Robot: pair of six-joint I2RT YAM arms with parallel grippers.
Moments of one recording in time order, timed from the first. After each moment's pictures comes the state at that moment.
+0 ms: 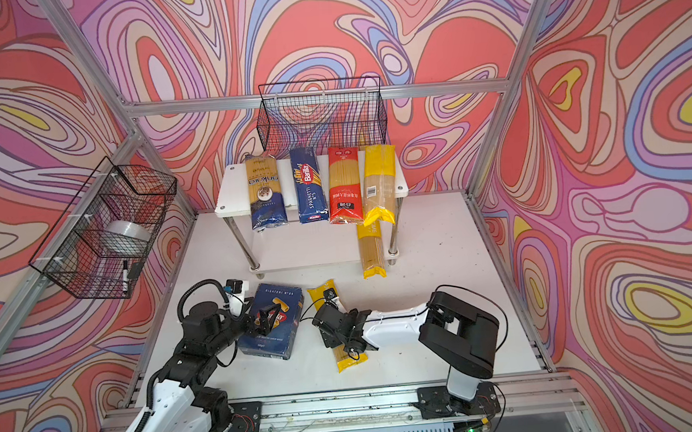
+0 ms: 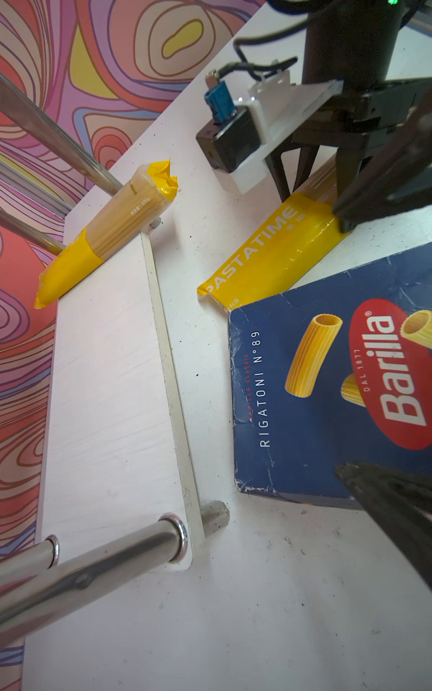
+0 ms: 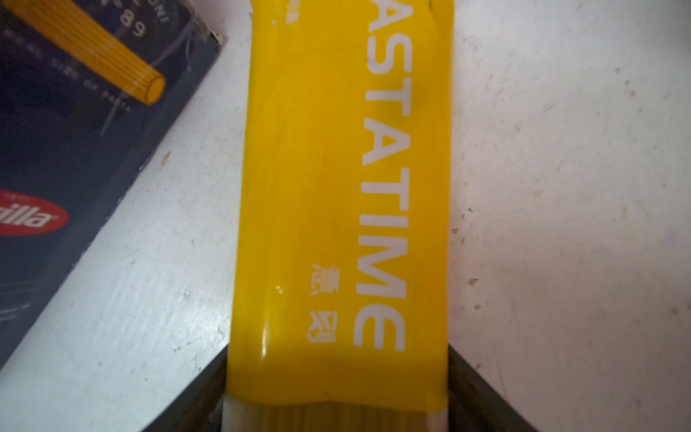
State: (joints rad) left arm -0.23 0.62 0.32 -0.16 0.31 -0.18; right arm 1.07 1.72 0.84 -0.17 0.31 0.62
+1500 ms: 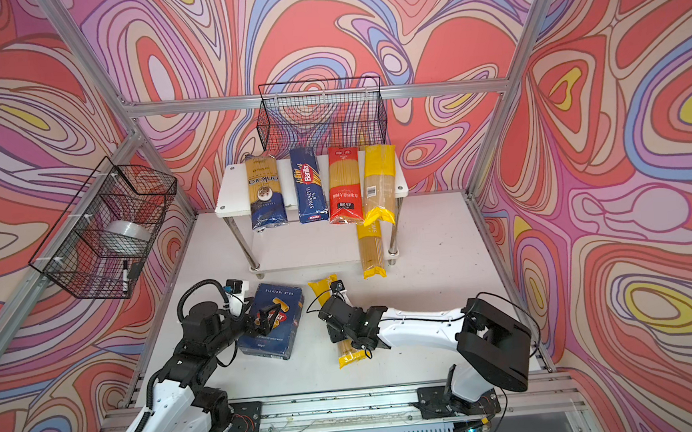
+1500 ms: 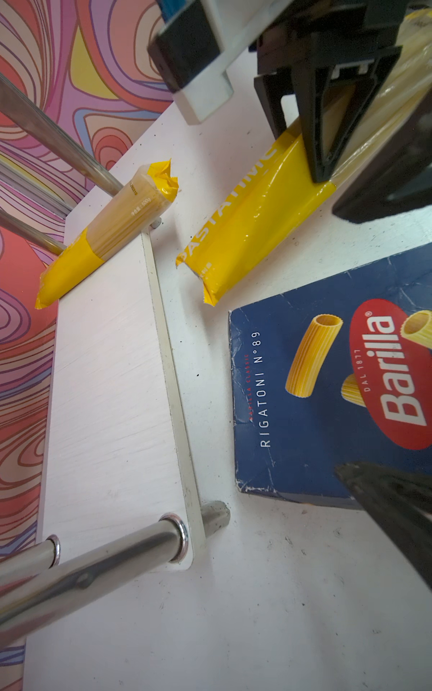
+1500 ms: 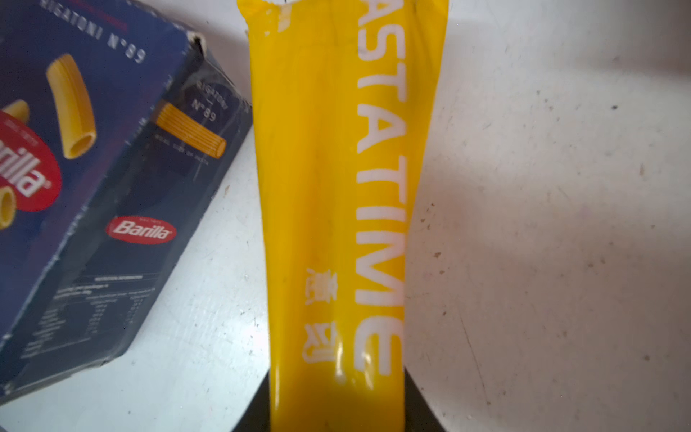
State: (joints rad) left arm -0.23 0.62 0.32 -0.16 0.31 -0.18; right arm 1.05 1.51 0.84 -0.26 0.28 0.70
